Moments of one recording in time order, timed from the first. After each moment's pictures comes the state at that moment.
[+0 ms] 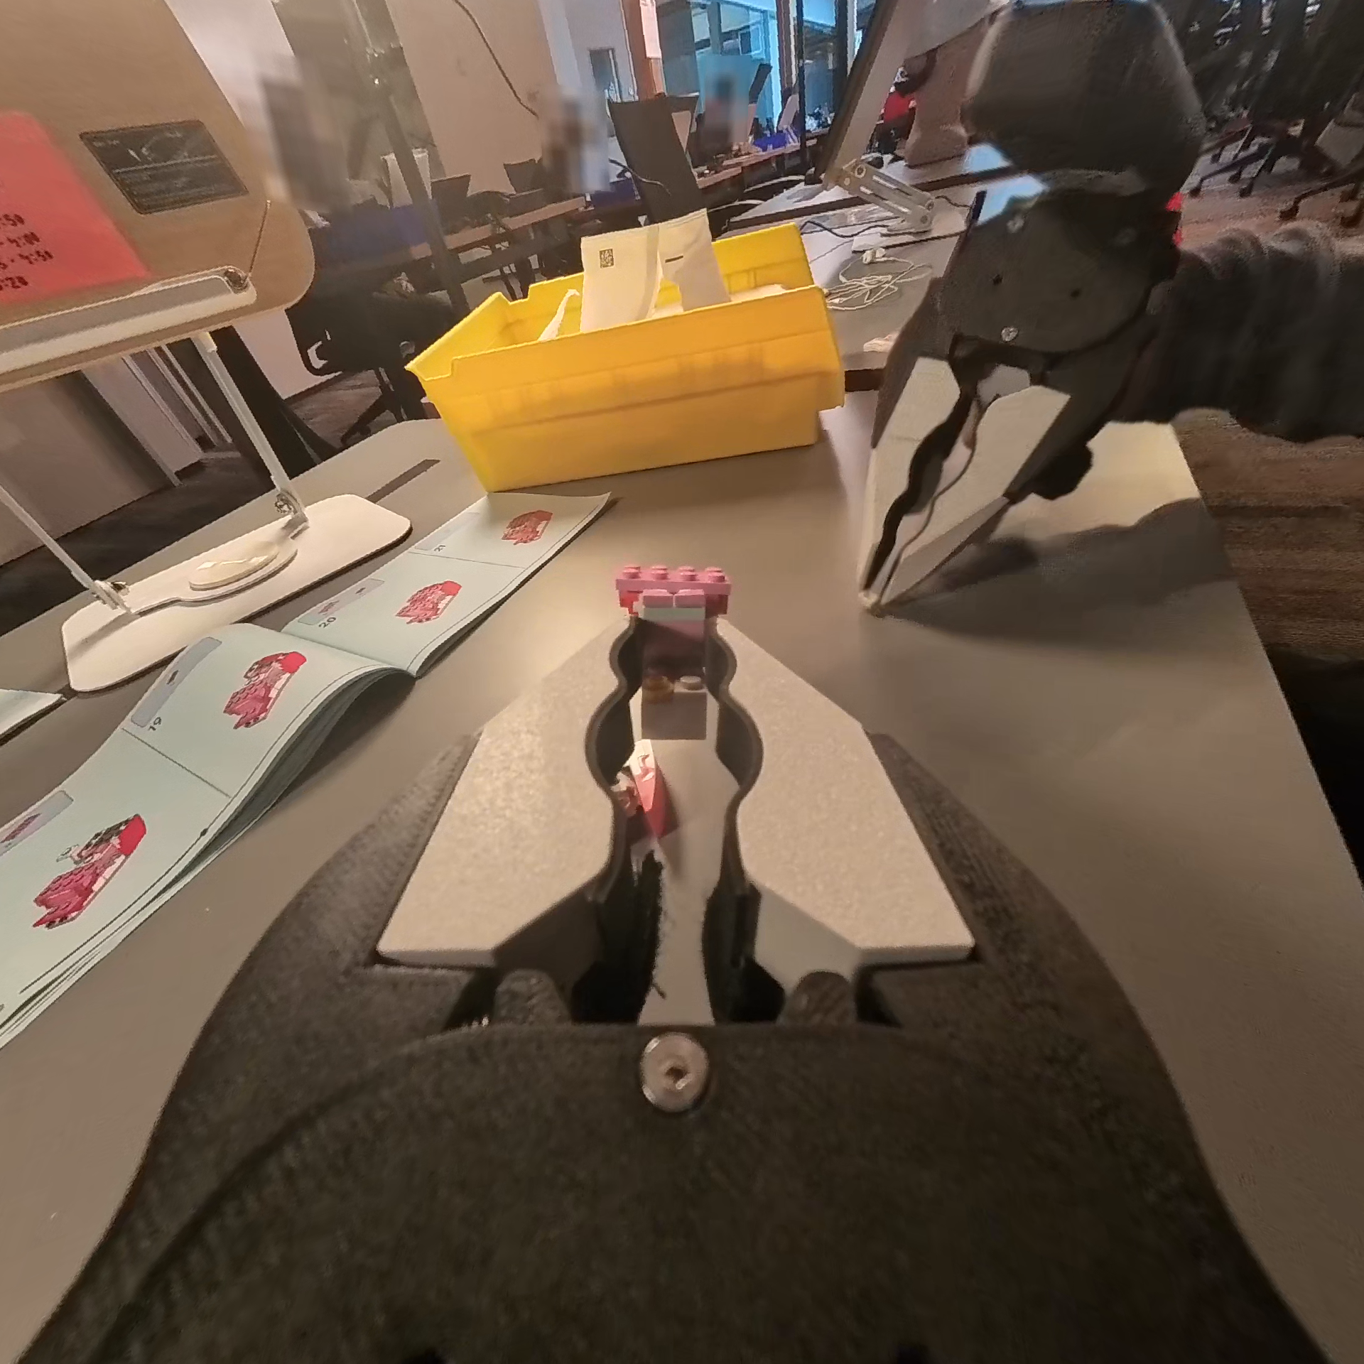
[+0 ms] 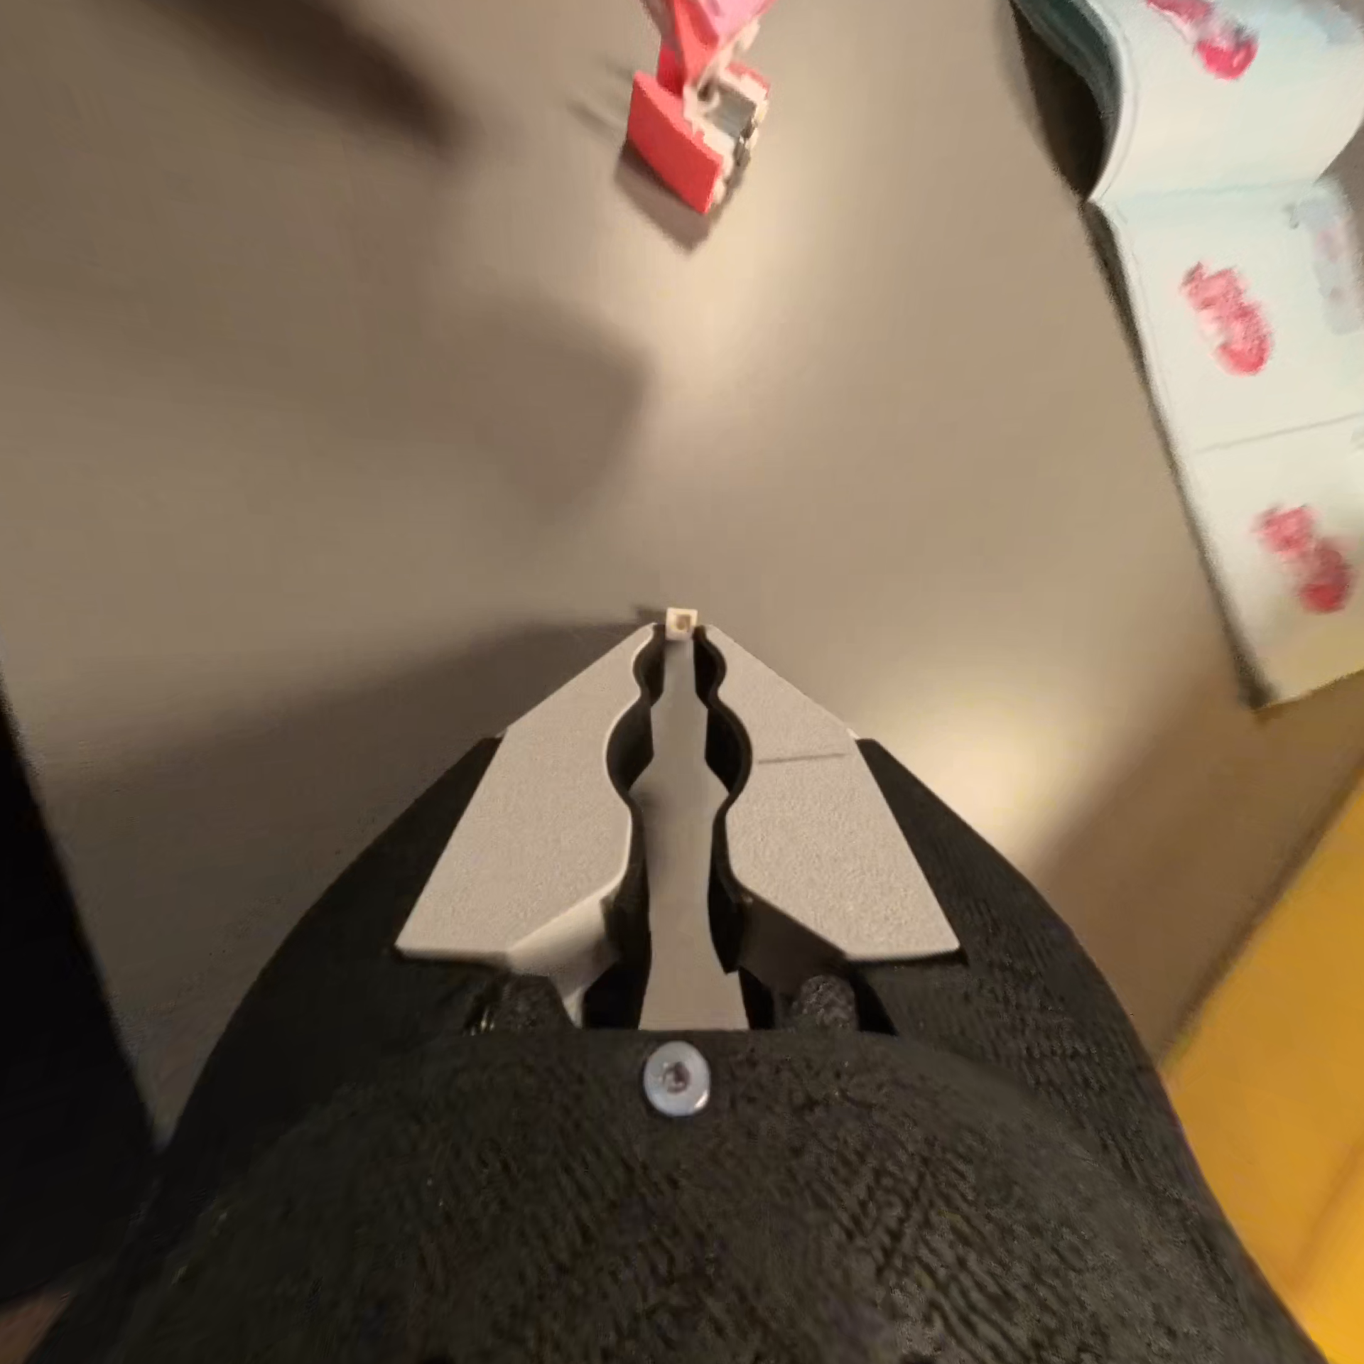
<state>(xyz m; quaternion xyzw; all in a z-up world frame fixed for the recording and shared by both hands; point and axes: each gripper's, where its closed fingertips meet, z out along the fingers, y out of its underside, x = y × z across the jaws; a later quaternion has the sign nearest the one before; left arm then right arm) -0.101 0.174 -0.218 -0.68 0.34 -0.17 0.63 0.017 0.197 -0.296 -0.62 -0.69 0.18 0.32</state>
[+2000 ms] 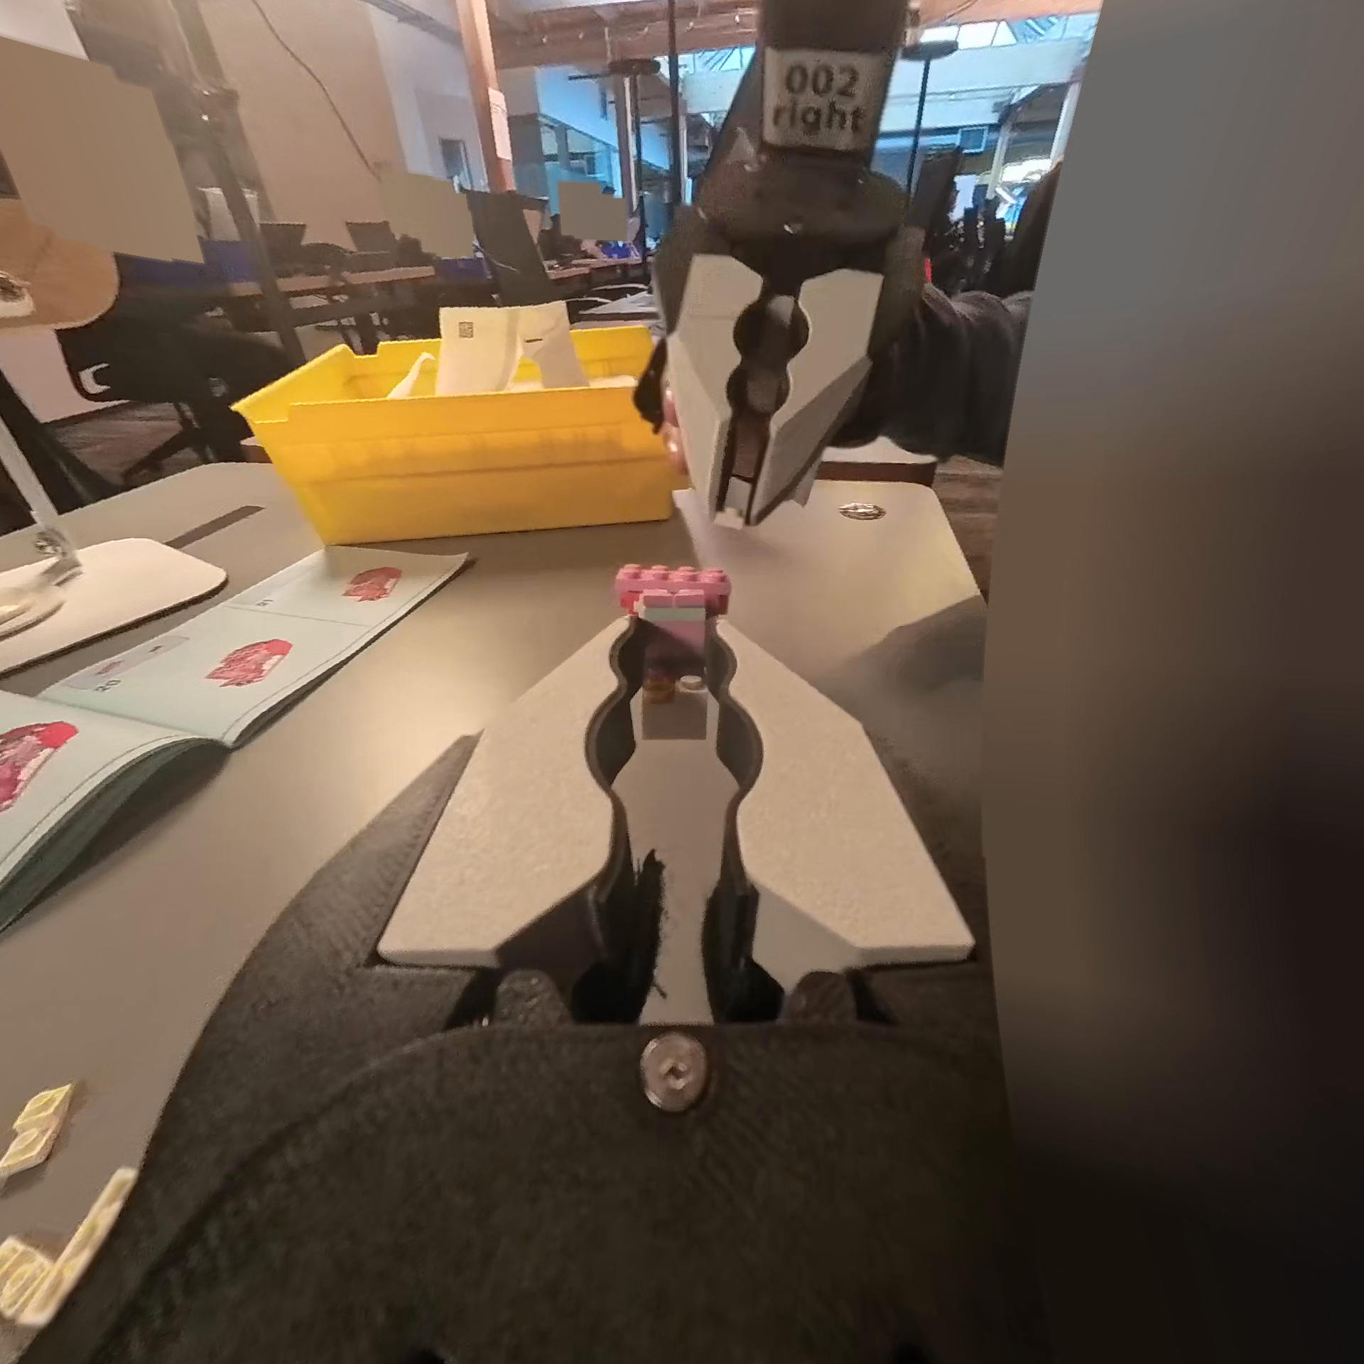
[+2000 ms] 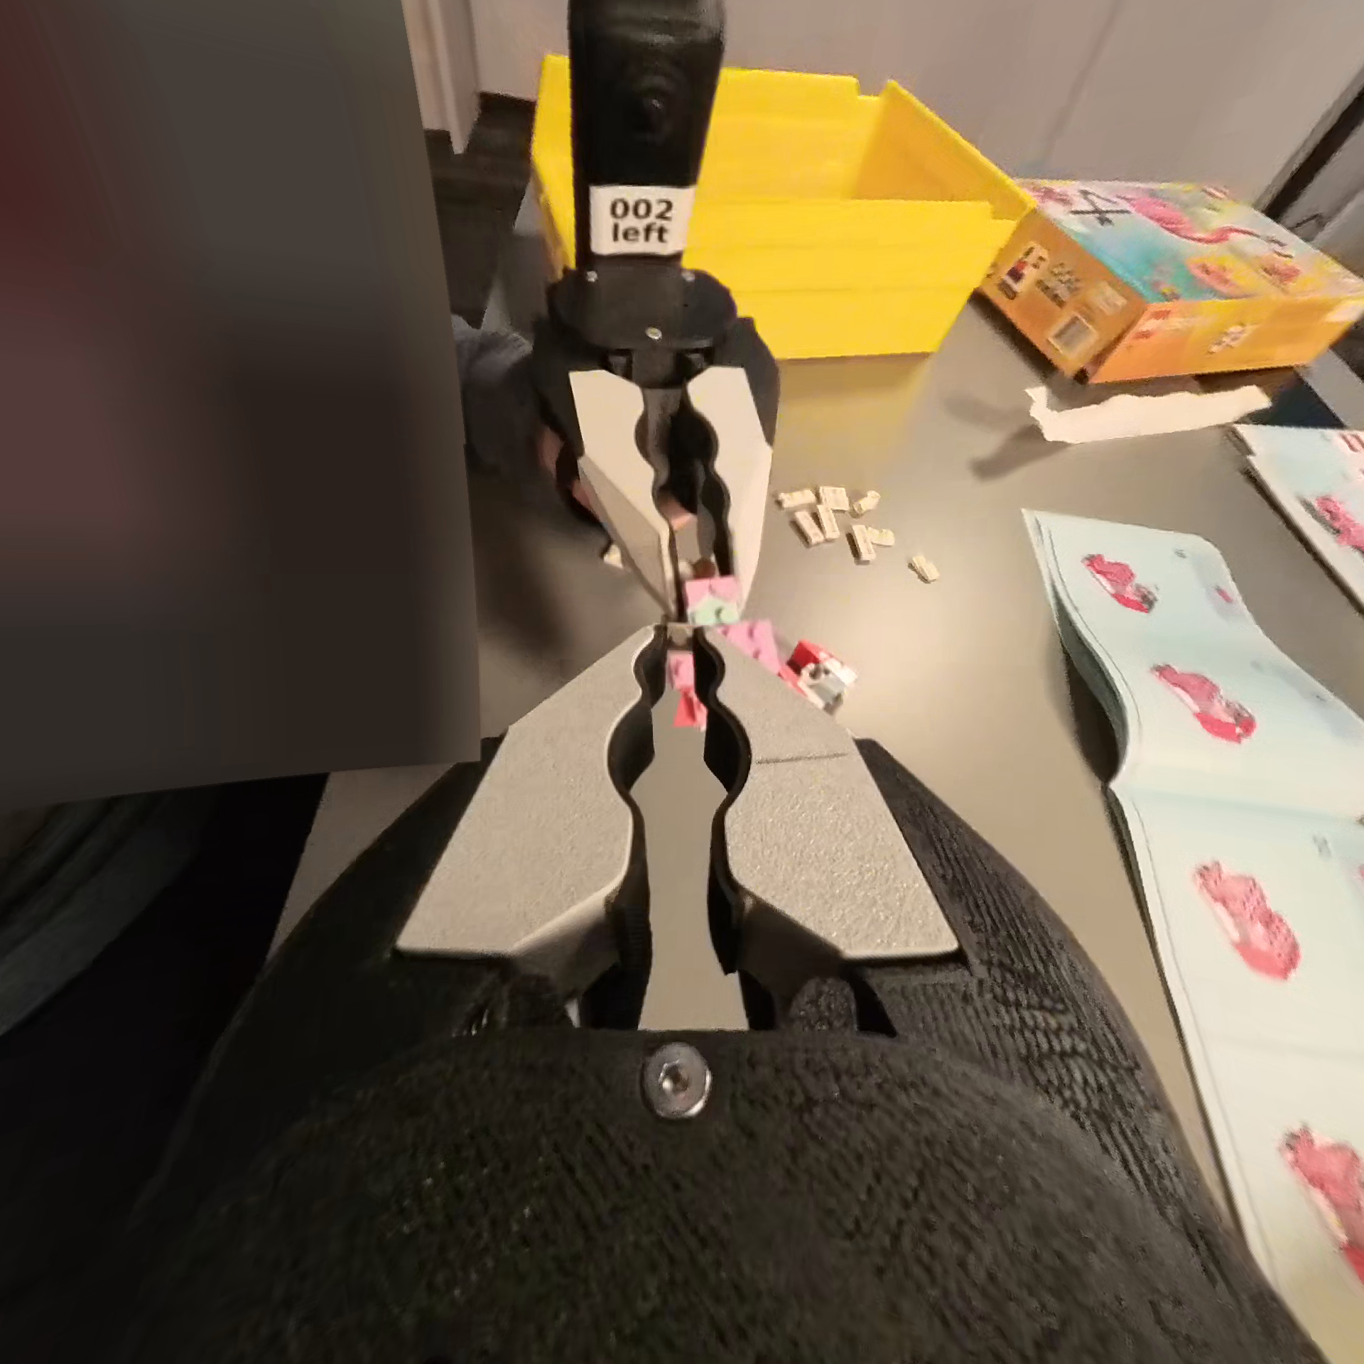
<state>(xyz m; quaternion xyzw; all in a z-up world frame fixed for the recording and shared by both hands) -0.074 0.151 -0.205 -0.64 0.35 -0.30 0.61 -0.059 0.148 -0.186 -0.43 -0.73 0.42 0.33</state>
